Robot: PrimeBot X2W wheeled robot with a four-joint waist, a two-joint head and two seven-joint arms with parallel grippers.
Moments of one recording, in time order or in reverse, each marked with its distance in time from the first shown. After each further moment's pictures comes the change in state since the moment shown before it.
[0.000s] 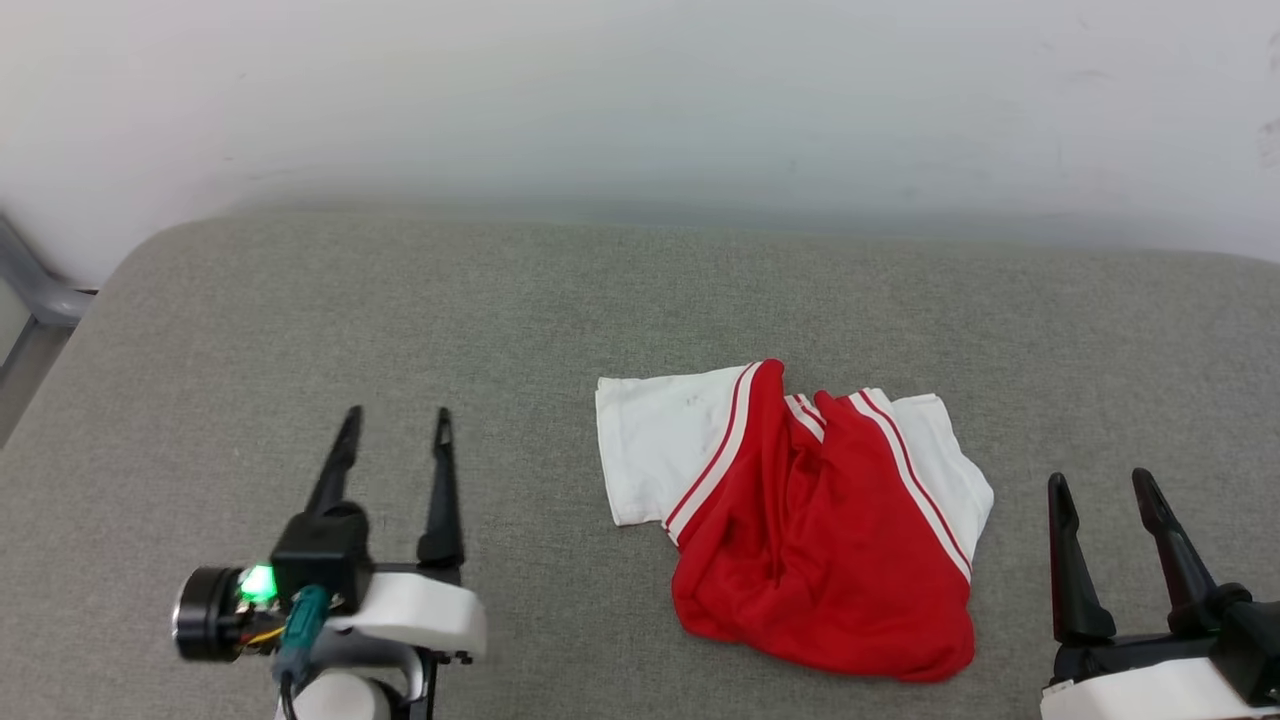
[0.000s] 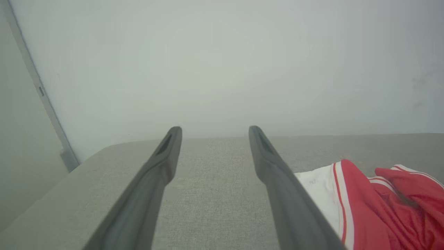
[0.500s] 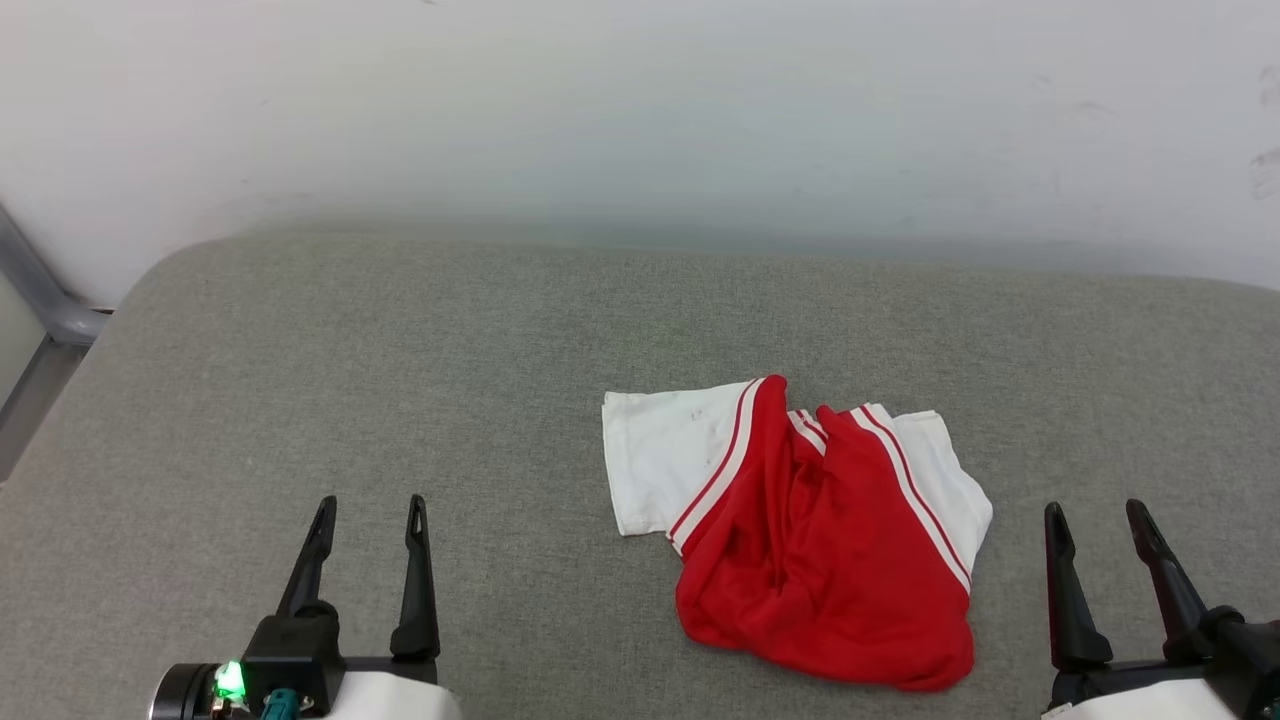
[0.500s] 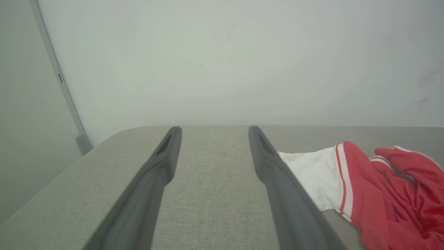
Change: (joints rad) left arm 0.258 -0.164 0.289 -0.081 0.216 -0.206 0.000; right arm 0.027 0.000 -0.002 0.030 0.014 0.000 0.000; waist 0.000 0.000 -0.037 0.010
